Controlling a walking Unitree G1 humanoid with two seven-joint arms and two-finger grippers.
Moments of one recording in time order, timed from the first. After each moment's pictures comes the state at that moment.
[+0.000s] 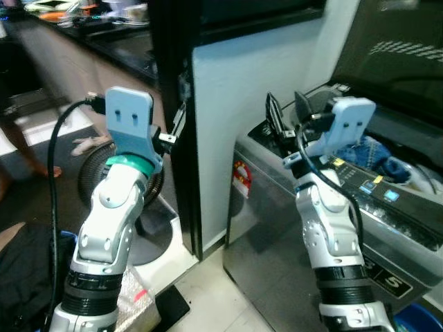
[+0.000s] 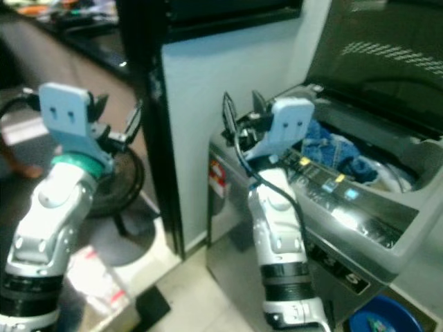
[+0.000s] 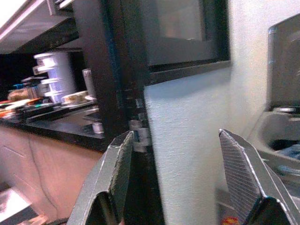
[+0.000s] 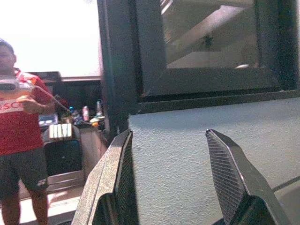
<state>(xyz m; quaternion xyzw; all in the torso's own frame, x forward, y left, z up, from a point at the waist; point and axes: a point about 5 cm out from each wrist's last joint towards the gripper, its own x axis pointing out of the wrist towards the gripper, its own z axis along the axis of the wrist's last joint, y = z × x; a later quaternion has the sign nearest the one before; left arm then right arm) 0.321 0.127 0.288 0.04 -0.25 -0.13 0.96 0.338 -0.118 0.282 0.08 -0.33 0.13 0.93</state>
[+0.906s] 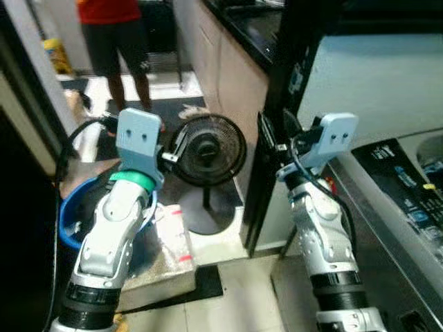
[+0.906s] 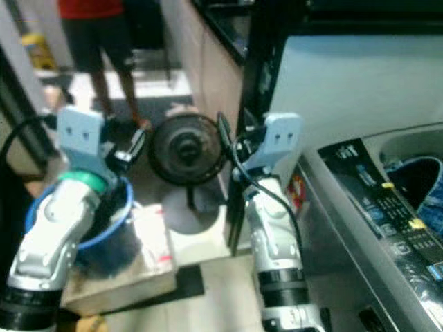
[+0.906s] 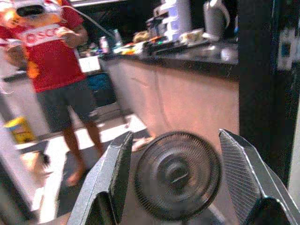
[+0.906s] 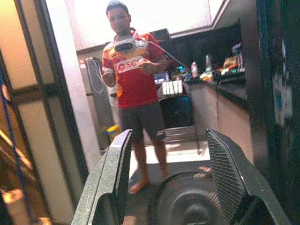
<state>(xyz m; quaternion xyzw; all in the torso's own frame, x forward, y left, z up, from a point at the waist) 0.320 0.134 0.249 0.07 -0.19 -0.12 0.97 0.344 -0.115 0.246 0.11 -0.26 0.15 0.95</state>
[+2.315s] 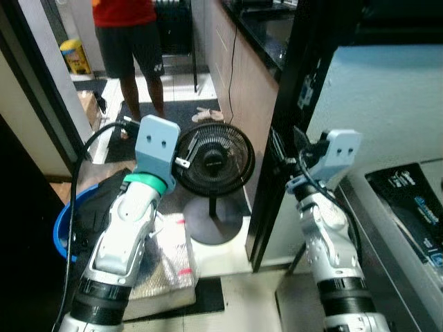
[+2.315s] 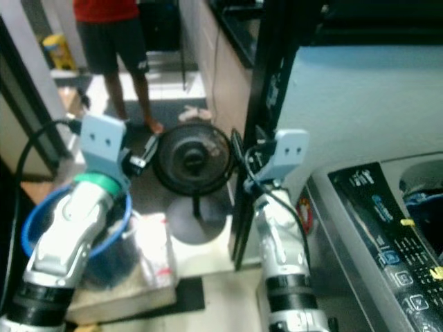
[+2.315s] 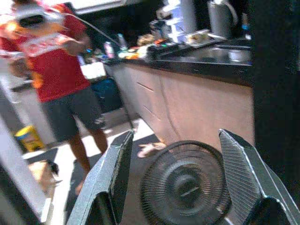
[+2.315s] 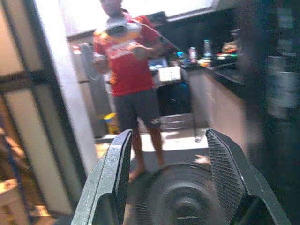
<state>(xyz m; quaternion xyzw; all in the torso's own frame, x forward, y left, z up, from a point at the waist) 0.328 0.124 0.248 0.10 -0.20 -0.11 0.97 0.347 -0.124 0.223 0.11 -0.23 0.13 0.96</state>
